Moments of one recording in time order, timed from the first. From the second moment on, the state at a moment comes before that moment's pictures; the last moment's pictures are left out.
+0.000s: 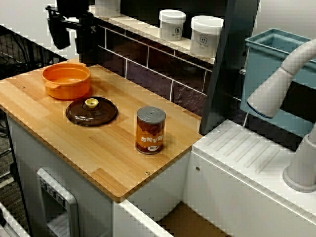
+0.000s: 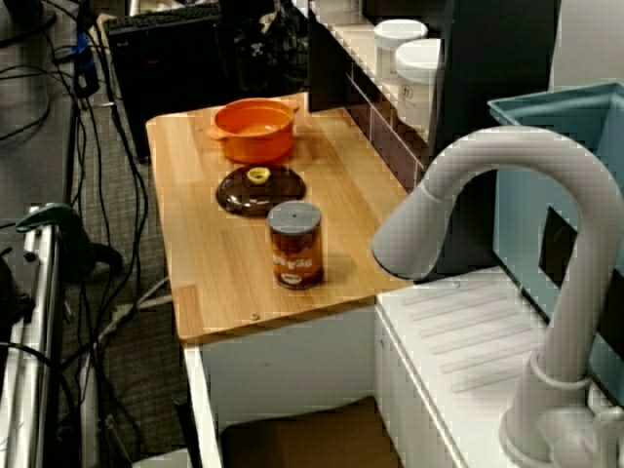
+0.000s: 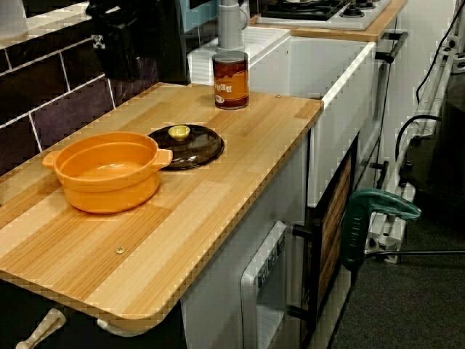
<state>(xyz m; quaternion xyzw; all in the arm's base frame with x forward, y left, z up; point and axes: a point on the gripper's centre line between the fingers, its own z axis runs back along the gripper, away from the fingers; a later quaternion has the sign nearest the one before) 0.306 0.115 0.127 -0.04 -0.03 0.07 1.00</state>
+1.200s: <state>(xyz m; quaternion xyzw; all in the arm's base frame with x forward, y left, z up) 0.298 0.059 0.067 0.04 -0.04 -0.02 1.00</state>
